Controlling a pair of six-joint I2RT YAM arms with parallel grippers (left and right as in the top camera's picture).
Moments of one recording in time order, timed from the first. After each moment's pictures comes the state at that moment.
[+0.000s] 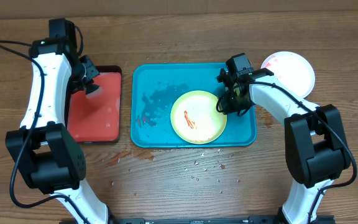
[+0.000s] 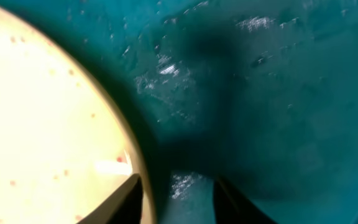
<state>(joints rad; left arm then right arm) 0.14 1.96 1.73 -1.10 -0.06 -0.46 0.31 2.00 1.32 -0.71 -0.14 0.01</state>
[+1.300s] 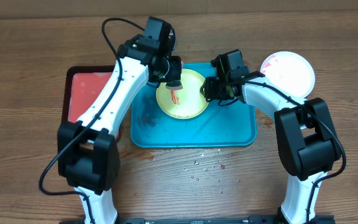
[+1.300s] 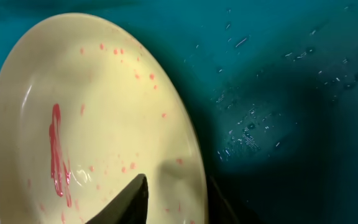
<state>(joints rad) -0.35 1.99 1.72 -0.88 0.18 -0.31 0.33 2.07 1.32 -0.33 -0.33 0.39</state>
